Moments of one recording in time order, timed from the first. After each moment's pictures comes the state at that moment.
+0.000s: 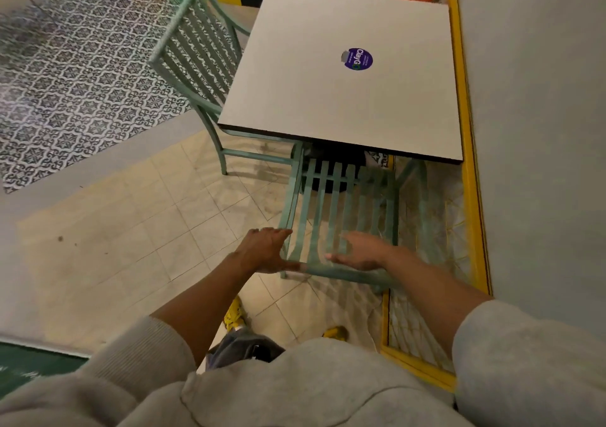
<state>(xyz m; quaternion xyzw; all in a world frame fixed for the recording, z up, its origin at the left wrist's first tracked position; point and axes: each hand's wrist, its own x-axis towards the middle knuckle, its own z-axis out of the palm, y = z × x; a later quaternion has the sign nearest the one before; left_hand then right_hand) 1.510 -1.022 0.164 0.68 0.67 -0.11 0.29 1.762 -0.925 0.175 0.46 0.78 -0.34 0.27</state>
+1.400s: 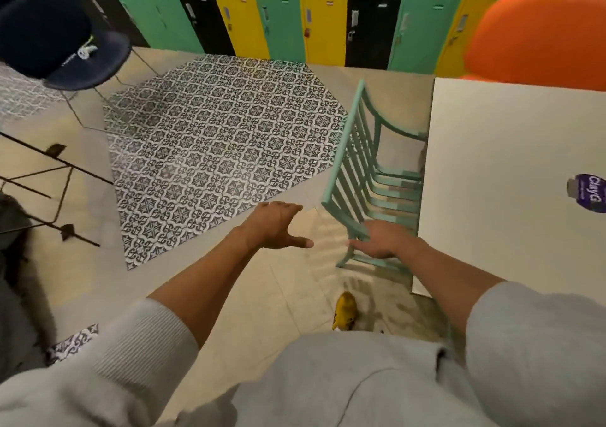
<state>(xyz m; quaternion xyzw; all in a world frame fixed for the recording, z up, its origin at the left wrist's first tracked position) 0.861 -0.715 0.258 0.66 0.71 -0.17 0.18 1.113 -0.604 0.191 0.45 0.82 -0.28 0.22</state>
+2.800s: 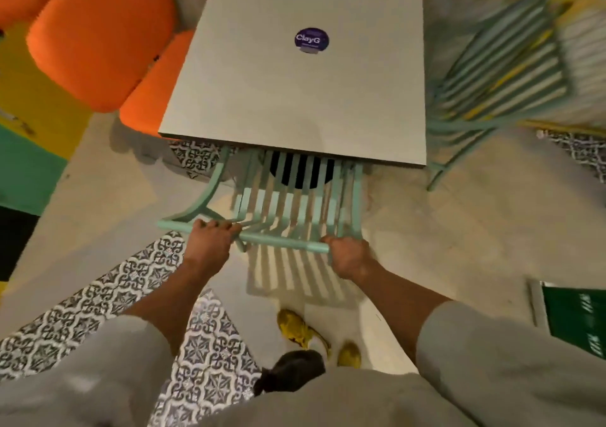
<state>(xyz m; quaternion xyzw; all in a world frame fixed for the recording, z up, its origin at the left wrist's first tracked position) 0.743 -0.193 0.133 0.97 0.05 -0.22 -0.12 0.833 -0.499 0.133 0.91 0.24 -0.34 0.06</state>
